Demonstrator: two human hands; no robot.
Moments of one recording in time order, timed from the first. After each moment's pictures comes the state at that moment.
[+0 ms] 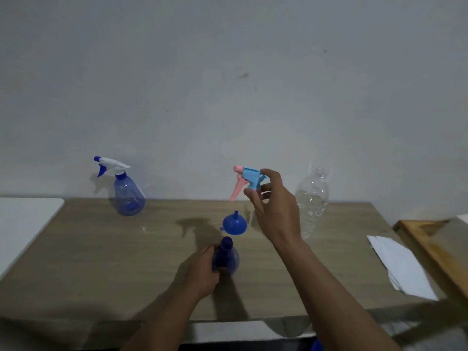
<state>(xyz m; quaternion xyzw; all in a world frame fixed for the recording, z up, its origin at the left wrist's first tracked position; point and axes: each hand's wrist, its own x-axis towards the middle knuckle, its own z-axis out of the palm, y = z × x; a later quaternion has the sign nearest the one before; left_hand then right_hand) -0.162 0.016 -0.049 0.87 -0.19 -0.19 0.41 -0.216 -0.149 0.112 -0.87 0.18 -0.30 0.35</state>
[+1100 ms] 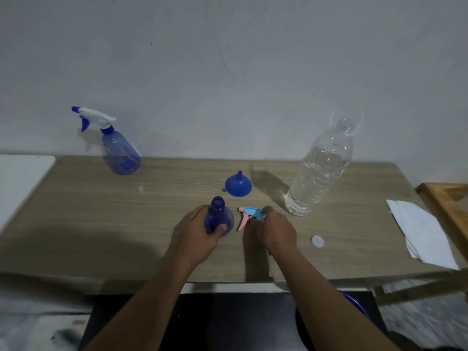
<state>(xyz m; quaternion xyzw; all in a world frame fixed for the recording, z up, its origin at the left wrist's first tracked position) -0.160 0.021 -0.064 0.89 -0.18 -0.10 0.40 -0.227 -0.167 -0.051 -0.91 0.33 0.02 0.24</state>
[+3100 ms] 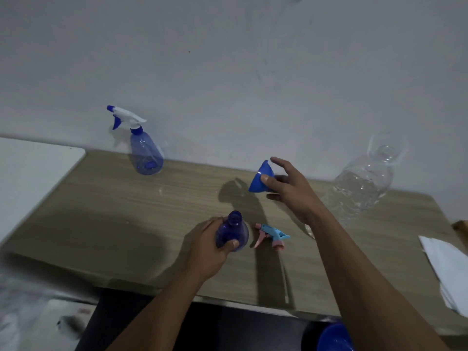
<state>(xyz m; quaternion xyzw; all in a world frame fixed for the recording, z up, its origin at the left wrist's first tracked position) -0.162 0.025 -0.059 0.85 -0.13 -0.11 0.49 -0.149 -0.202 0.037 -0.75 0.14 0.00 0.65</state>
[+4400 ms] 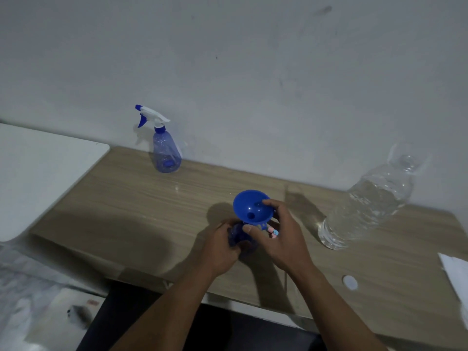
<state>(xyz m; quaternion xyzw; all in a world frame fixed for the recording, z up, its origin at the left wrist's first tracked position) -0.158 0.028 -0.063 0.86 -0.14 -0.13 0.47 -0.213 -0.131 -0.007 -0.83 0.06 -0.11 0.55</state>
